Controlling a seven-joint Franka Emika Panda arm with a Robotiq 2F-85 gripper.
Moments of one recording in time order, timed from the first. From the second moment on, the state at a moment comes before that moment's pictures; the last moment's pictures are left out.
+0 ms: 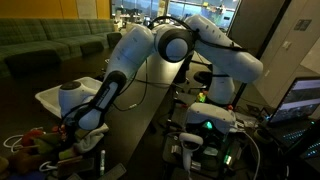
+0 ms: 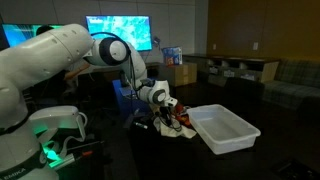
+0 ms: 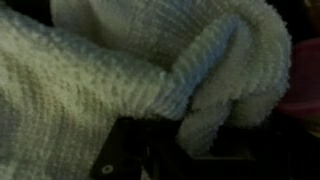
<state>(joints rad) 0.52 1.12 -0.04 -1.45 0.02 2.70 0.54</state>
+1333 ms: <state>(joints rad) 0.36 0.54 -0.05 -1.85 -0.11 2.57 0.23</state>
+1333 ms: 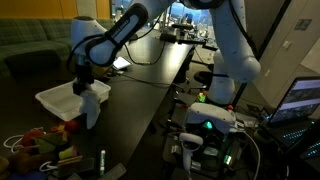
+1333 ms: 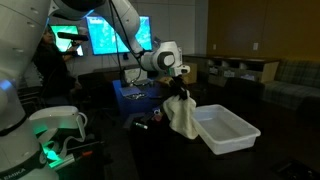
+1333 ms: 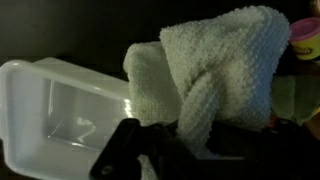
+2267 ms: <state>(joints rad) 0.13 0.69 -0.05 -1.37 -0.11 2.53 0.14</state>
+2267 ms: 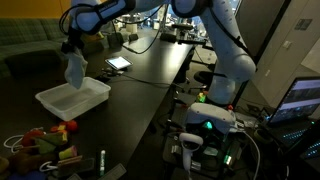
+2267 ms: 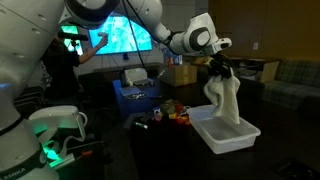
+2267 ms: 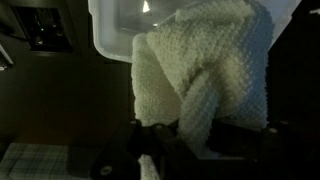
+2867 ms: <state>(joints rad) 0.12 0.93 -0.05 -1.03 -0.11 2.30 0.06</state>
